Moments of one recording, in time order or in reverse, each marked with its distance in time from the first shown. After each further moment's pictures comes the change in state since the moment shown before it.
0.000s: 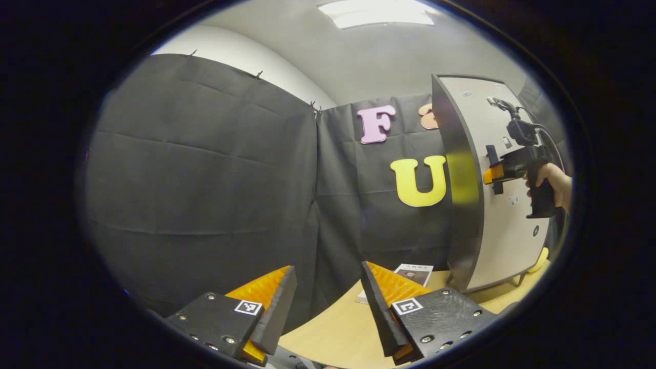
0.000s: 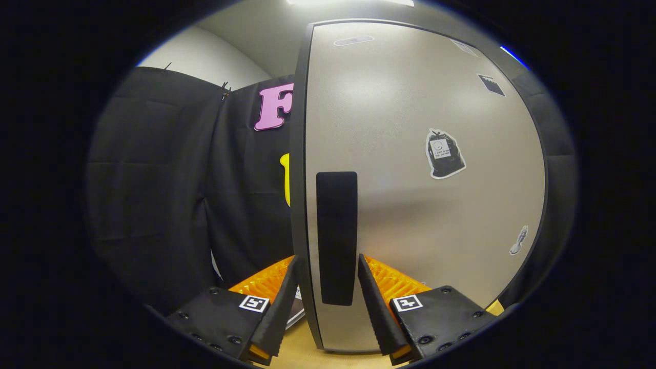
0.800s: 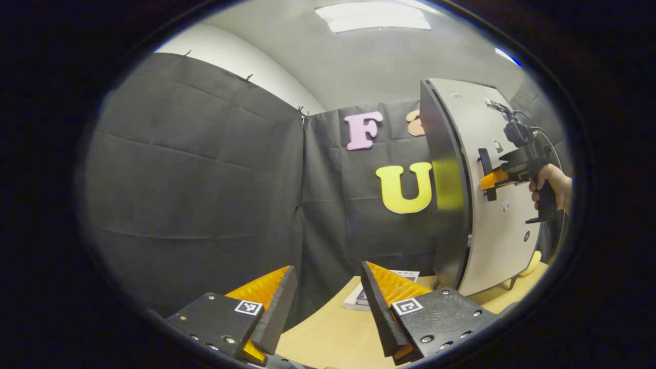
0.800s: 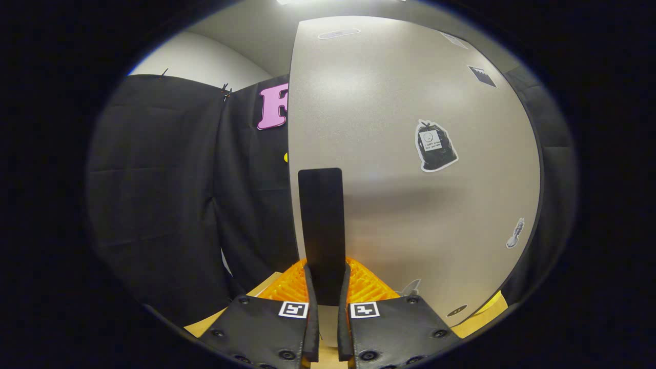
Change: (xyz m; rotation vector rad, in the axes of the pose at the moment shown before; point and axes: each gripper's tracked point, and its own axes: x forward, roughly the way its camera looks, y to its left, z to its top) left arm -0.004 -0.013 0.018 -0.007 -0.037 -0.096; right arm -0.015 -0.002 -0.003 0.029 0.031 0.071
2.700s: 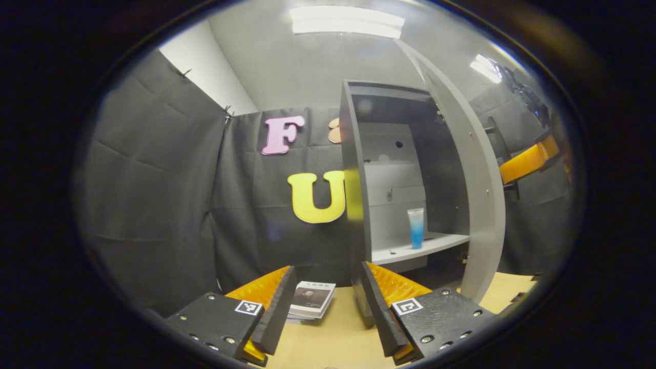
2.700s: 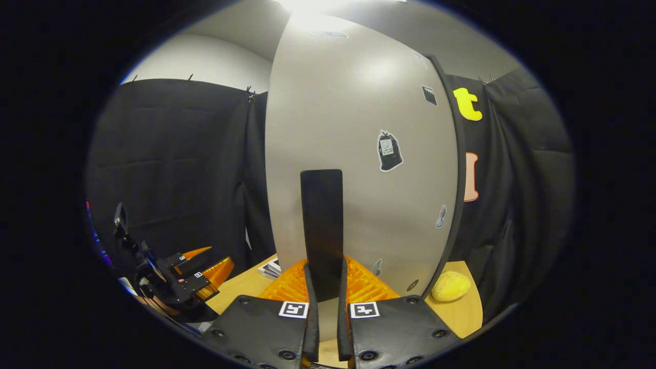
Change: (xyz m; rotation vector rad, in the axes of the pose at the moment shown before) left arm 0.023 -0.204 0.015 -0.043 -0.045 -0.440; right arm -0.099 -0.031 -0.002 -0.034 0.039 0.127
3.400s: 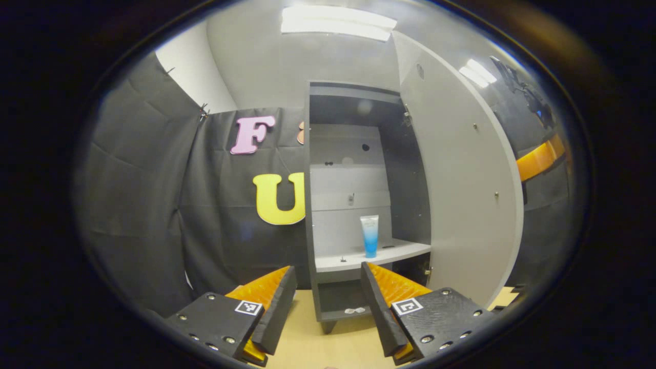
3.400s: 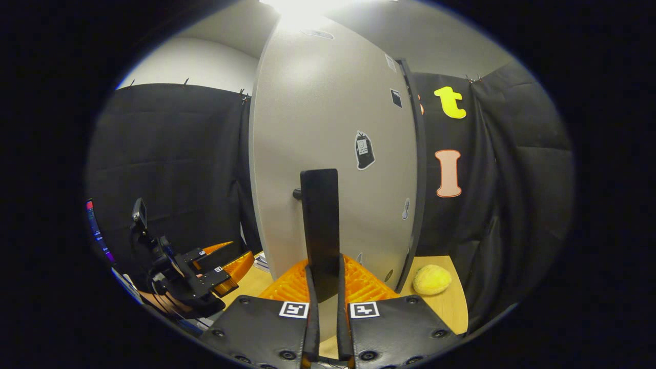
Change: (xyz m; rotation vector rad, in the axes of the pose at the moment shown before) left arm 0.007 -0.108 0.012 -0.031 -0.012 -0.115; right arm -0.011 -0.018 -0.003 0.006 0.002 -0.024
